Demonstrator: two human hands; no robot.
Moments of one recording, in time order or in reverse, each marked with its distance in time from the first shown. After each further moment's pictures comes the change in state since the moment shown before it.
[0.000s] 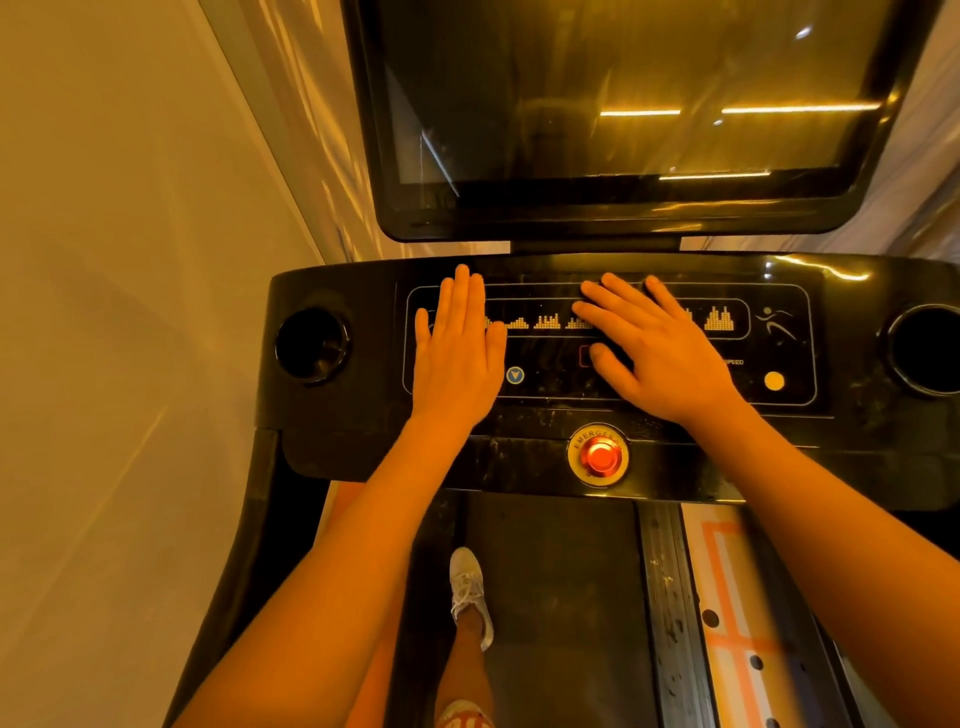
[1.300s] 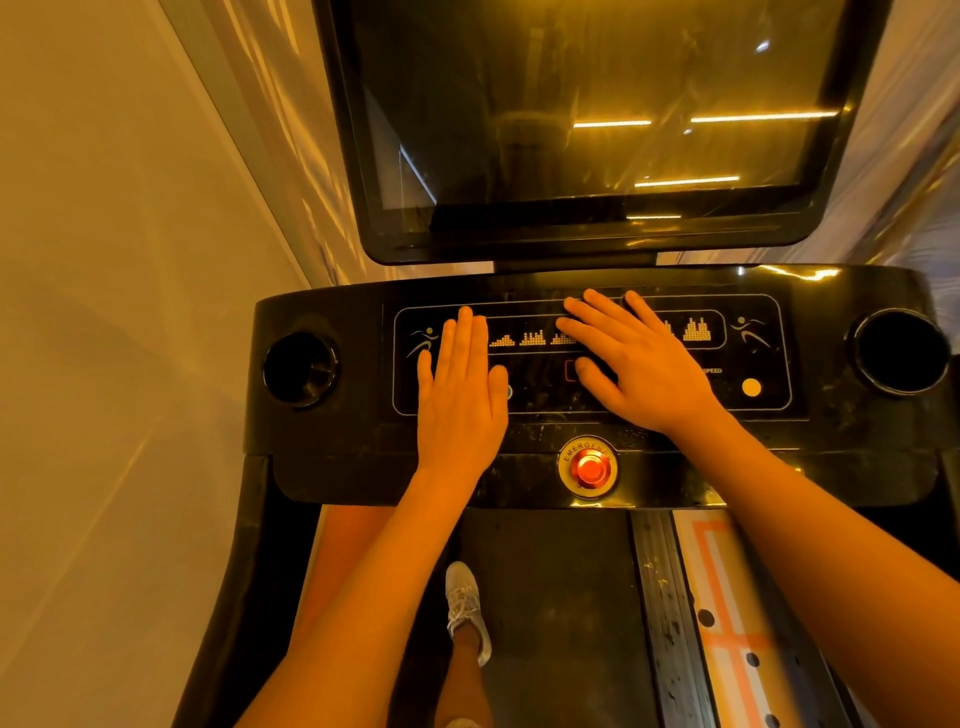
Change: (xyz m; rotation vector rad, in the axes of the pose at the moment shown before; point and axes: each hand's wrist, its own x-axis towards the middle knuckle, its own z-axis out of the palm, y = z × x) left_hand -0.026 0.010 0.014 0.010 0.027 0.044; right_hand 0.000 -0.001 -0.002 0.001 -0.034 0.022
